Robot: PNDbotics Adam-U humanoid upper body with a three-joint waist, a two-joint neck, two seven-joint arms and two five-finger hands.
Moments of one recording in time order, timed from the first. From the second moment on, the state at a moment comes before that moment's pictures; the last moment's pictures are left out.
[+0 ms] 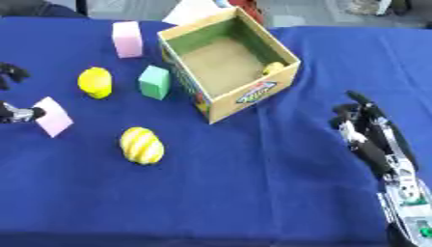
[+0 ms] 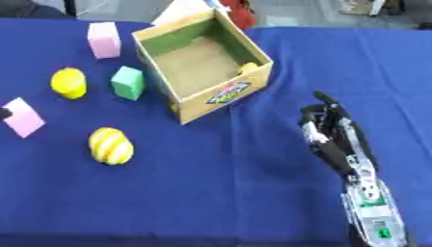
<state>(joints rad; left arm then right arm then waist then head) -0.38 0.92 -0.09 -1.44 -0.60 0.11 -0.58 -0.22 -0.13 -0.01 -1.54 0.10 -0.23 0.11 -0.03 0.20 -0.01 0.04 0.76</state>
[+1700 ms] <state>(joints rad) -0.38 0.84 -0.11 -1.41 -0.63 0.16 -0.47 -0.22 -0.13 -0.01 -1.54 0.10 -0.23 0.11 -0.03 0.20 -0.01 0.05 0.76</state>
